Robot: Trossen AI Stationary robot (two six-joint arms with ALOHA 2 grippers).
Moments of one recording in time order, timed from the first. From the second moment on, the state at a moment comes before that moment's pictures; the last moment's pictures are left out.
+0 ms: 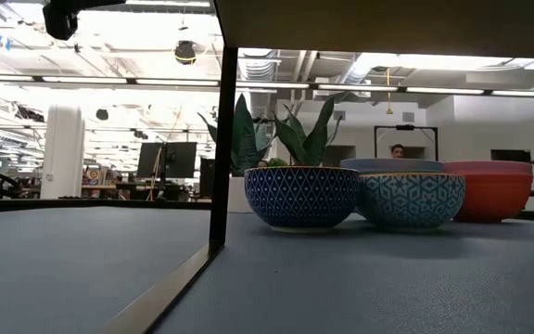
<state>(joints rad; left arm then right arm) -0.41 0.40 0.61 -0.12 -0.77 -0.72 0.51 2.08 2.20 -1.43 -0.03 0.96</state>
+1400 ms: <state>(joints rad) -0.41 0.40 0.61 -0.15 -0.77 -0.70 0.31 1.84 2.19 -1.48 0.27 0.43</state>
